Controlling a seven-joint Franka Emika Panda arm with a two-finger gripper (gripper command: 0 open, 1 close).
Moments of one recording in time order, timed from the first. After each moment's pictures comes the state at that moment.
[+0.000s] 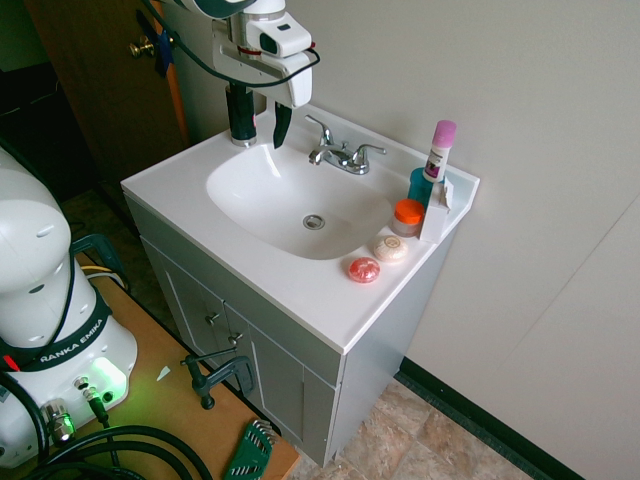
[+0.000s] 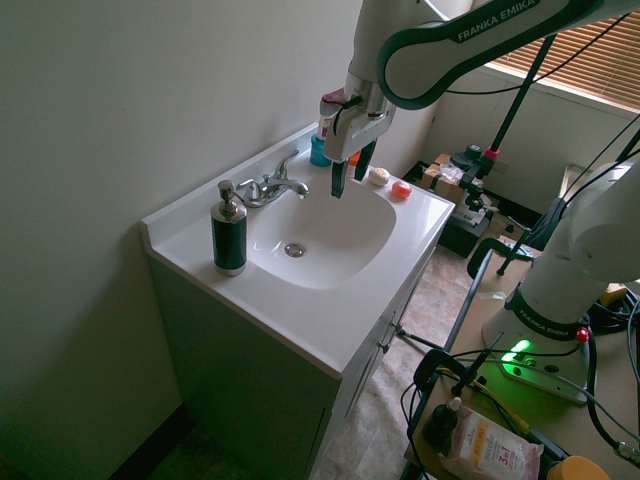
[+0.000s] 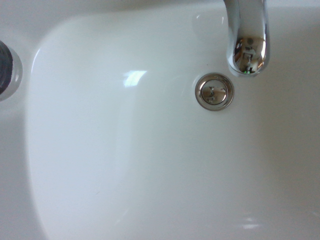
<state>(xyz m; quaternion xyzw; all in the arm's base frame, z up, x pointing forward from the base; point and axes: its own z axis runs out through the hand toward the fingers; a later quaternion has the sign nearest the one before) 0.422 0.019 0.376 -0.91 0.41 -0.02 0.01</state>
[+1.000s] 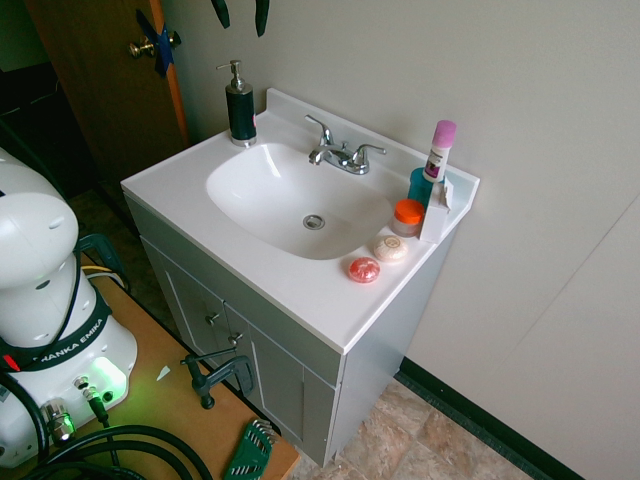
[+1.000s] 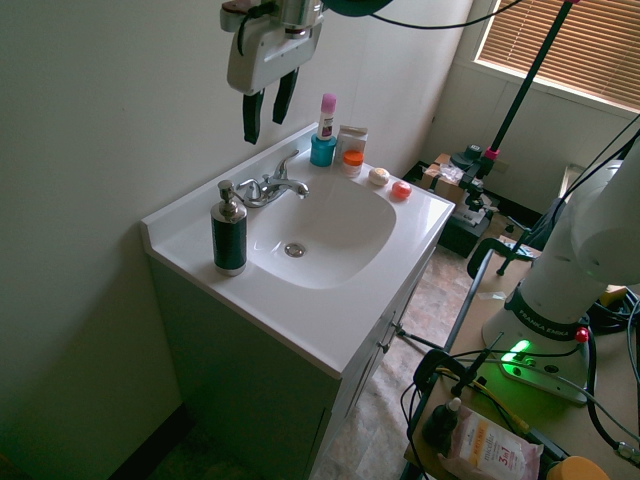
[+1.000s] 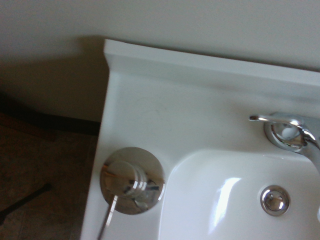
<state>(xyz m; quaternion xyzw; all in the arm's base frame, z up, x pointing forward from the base) 0.508 0.174 0.514 -0.94 0.32 -0.08 0.02</state>
